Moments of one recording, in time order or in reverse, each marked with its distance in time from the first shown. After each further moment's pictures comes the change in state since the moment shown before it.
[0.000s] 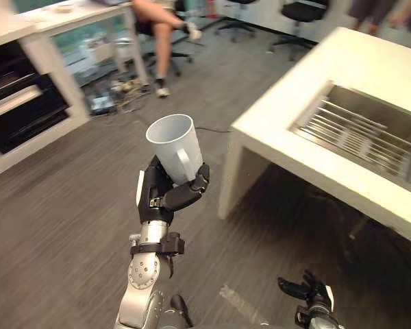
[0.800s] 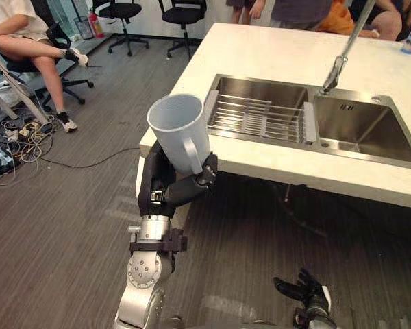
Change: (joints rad) left arm -0.027 0.021 -0.062 0.005 0.067 -0.016 -0.003; right arm 0.056 0.076 0.018 -0.042 0.019 0.003 0.043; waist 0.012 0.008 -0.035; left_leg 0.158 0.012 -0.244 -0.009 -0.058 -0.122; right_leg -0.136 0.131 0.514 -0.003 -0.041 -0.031
